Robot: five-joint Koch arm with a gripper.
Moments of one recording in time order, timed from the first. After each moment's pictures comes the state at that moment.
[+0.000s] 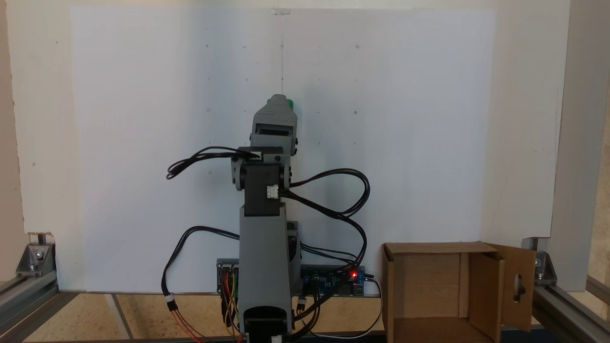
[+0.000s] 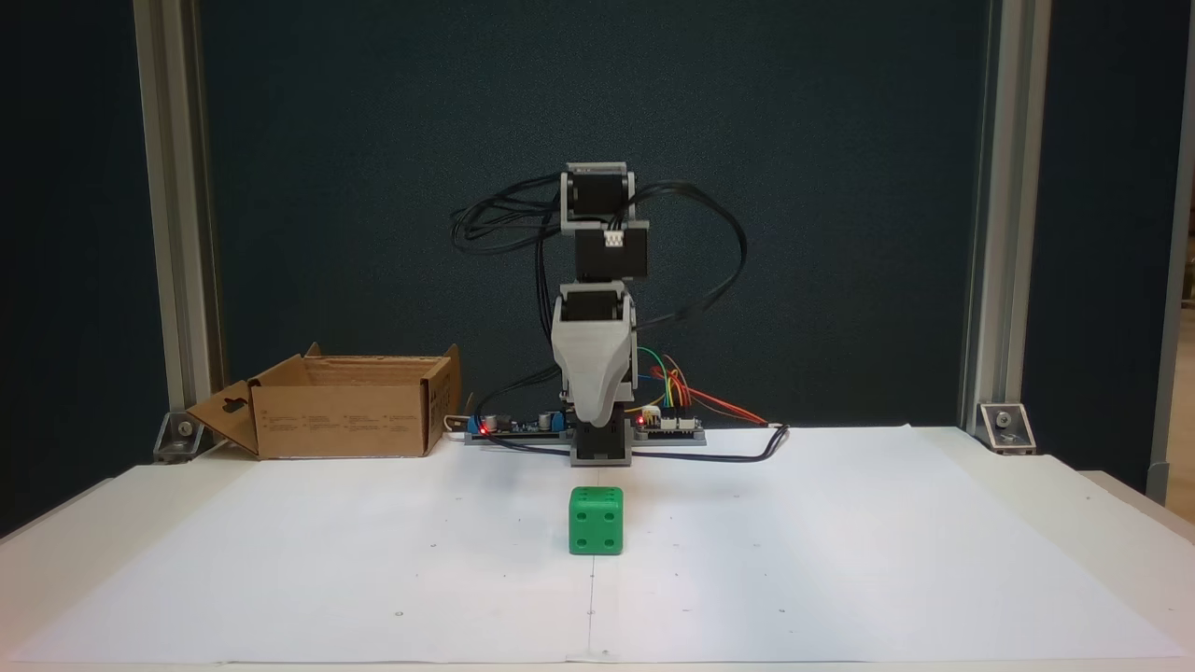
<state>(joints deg) -1.8 102.6 105.9 46.6 4.6</state>
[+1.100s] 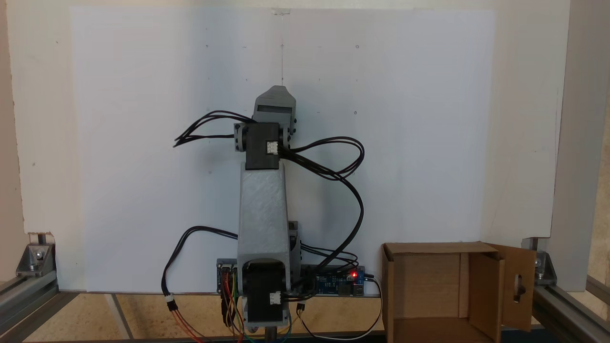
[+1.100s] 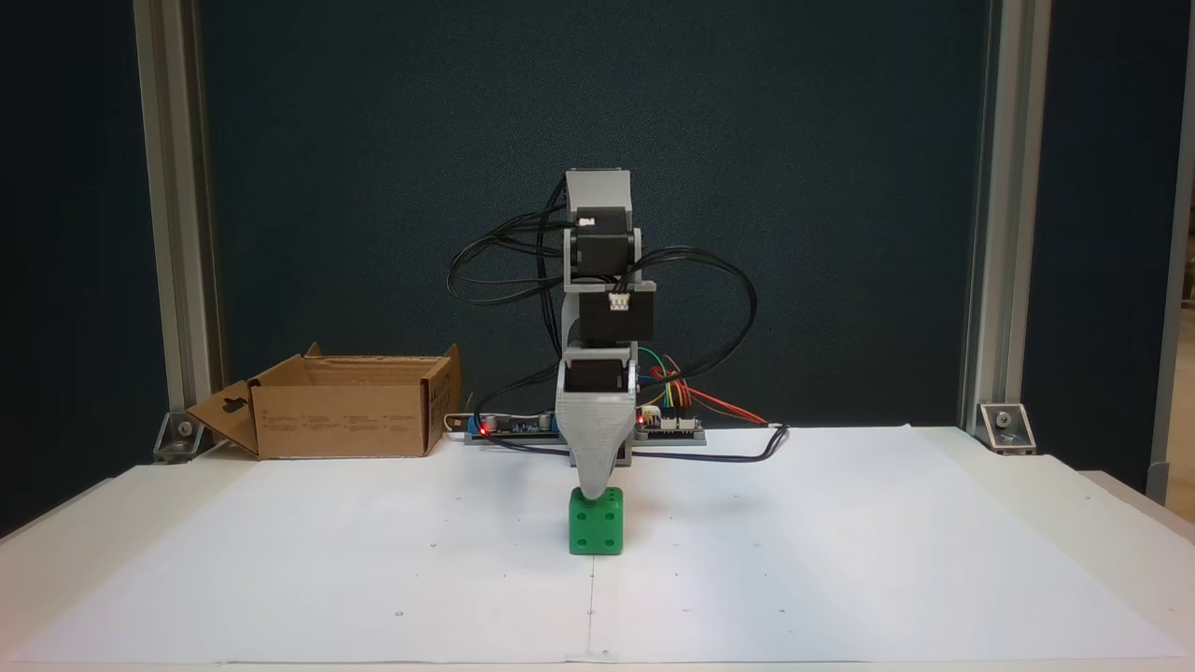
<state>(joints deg) -2.5 87.1 105.8 41.2 4.6</state>
